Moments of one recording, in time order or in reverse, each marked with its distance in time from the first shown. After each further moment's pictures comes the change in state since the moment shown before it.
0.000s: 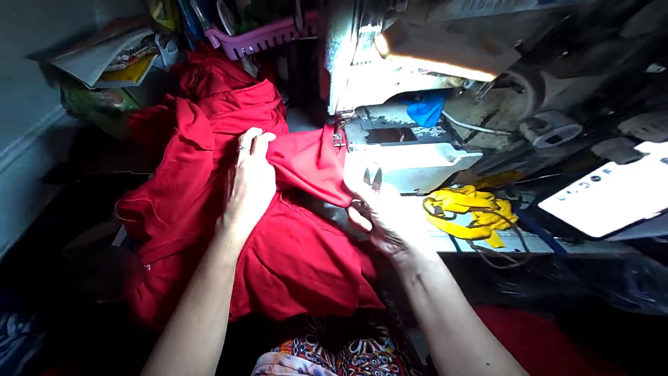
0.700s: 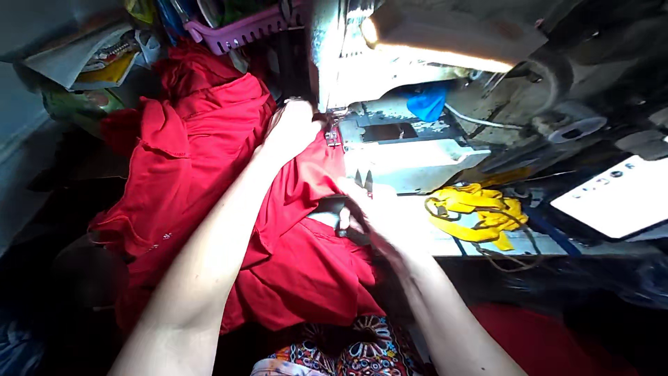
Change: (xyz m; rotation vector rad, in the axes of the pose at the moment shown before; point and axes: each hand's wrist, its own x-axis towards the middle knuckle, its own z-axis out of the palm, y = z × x) left_hand 0.111 0.030 0.052 -0.078 -0.291 0.155; right_hand 0.014 0.012 -0.014 -0.292 0.072 -0.060
